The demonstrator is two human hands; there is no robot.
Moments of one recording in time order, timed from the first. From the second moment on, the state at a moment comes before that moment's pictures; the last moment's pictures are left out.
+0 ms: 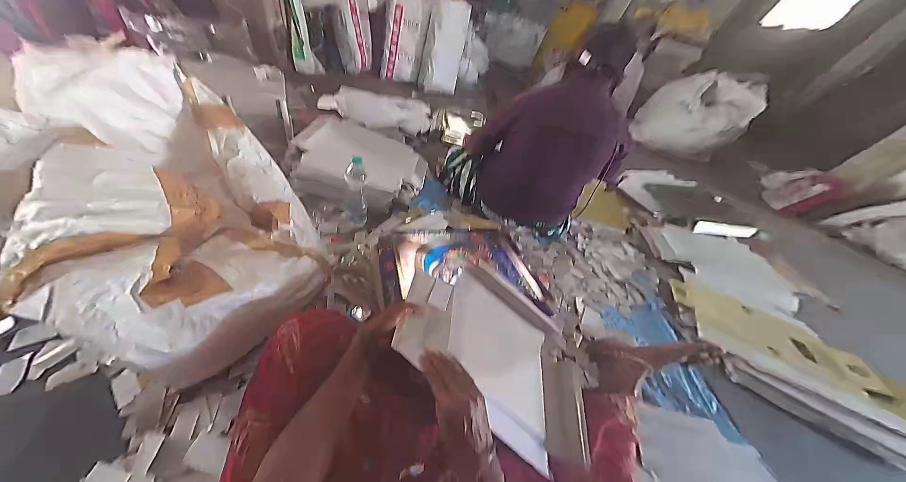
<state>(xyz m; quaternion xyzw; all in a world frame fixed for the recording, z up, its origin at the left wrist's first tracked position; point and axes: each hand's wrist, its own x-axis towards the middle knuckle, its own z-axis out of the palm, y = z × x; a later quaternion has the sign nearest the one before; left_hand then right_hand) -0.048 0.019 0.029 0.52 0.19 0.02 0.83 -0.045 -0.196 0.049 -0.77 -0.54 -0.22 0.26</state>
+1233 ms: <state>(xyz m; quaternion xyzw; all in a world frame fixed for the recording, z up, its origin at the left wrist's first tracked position) -0.089 -0.026 0.108 0.59 0.12 0.12 0.79 -0.049 -0.178 0.109 -0.66 -0.47 -0.06 0.58</state>
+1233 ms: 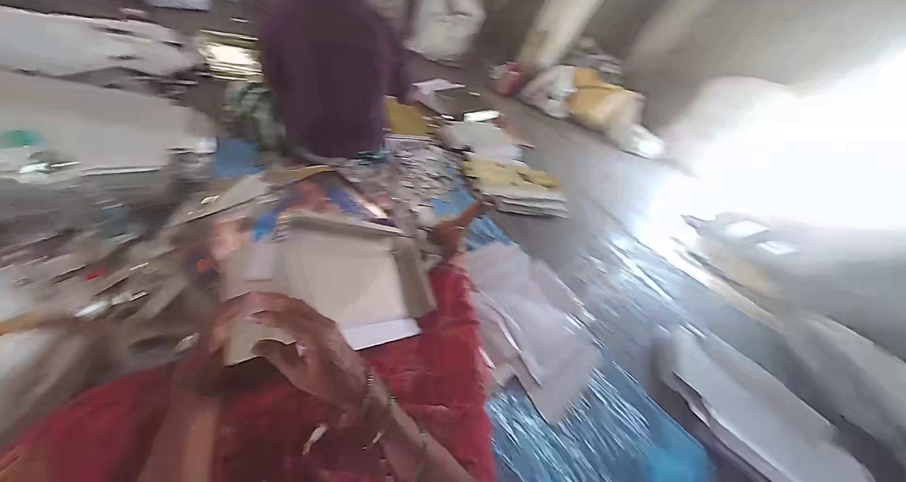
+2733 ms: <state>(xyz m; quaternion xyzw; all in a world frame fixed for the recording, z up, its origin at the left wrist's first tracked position) -0.072 -0.046 0.112 0.47 0.14 0.14 0.86 -0.062 -0.361 0.160 -0.38 0.08 -0.15 0.91</state>
